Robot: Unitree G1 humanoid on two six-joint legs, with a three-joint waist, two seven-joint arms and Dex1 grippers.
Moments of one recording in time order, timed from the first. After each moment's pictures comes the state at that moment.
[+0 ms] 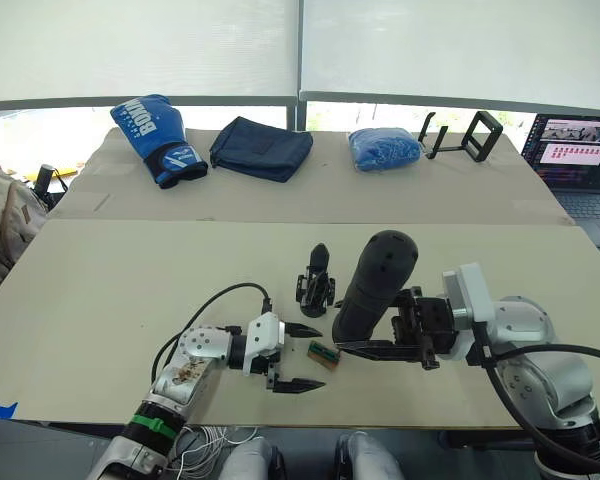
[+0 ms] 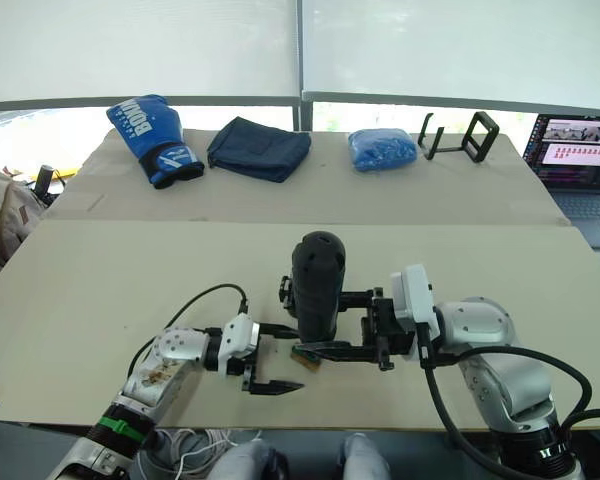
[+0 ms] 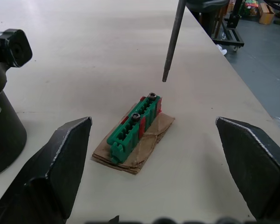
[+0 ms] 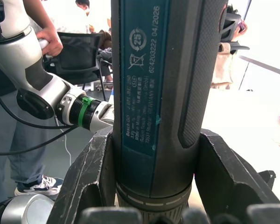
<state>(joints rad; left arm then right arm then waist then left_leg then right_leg) -0.26 0.39 -0.30 0.14 -0.21 -0.09 -1.25 -0.22 -0.59 0.00 -0.50 0.65 0.29 1.20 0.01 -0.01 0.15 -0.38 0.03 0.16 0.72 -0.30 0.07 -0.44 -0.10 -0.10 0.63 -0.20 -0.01</state>
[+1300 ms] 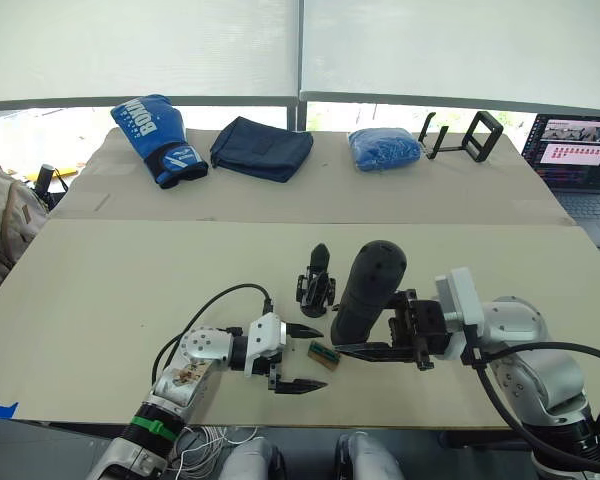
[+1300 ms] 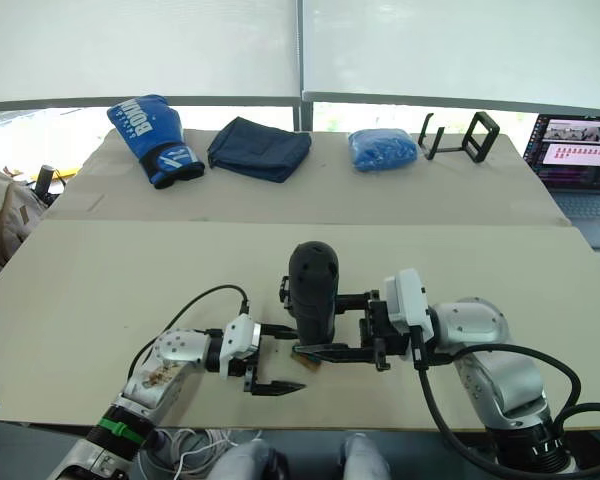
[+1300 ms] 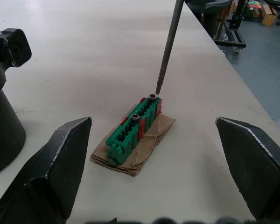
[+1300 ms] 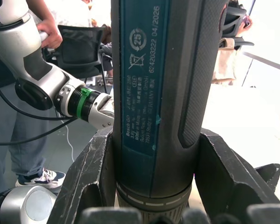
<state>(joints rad) -0.26 0.40 -0.30 0.13 -0.21 -0.07 -1.23 -0.22 -0.59 0.03 -0.46 0.61 0.25 1.22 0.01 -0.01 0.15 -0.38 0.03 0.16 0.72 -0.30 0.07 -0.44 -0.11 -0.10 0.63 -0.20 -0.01</state>
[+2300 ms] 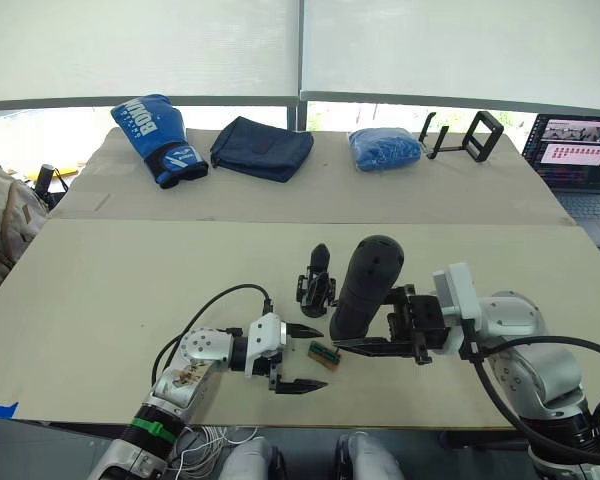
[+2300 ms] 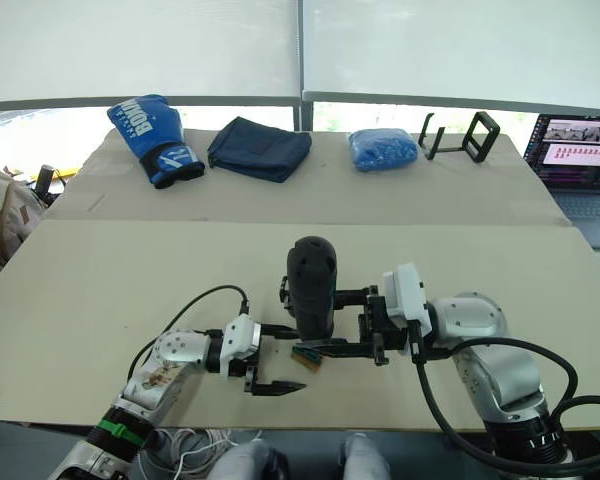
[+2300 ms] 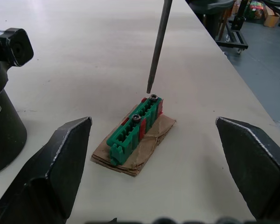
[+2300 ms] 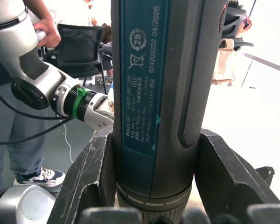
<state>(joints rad) -0.25 0.40 -0.30 0.12 -0.21 -0.06 -1.22 -0.25 -0.59 0.03 -0.44 0.60 0.25 1.22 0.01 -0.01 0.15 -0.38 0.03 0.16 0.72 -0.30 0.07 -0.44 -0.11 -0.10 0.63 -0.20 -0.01</state>
